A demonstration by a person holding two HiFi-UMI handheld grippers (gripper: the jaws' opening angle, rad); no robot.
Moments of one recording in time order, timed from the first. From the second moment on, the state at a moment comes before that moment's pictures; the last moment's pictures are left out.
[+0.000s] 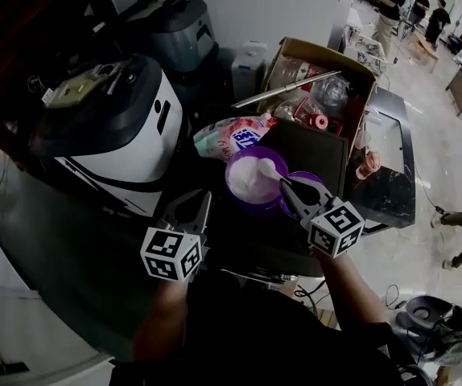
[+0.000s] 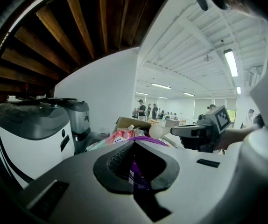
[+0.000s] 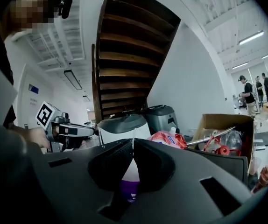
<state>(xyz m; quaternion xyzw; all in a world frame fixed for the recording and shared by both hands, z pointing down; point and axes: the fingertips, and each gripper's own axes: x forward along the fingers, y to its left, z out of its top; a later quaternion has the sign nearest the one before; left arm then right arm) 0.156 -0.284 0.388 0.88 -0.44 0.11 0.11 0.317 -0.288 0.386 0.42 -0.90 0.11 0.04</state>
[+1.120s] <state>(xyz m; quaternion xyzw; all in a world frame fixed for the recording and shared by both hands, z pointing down) 0.132 -0.305 0.406 0.88 -0.44 0.12 0.13 0.261 -0.334 0.430 0.31 -0.90 -0.01 0.30</state>
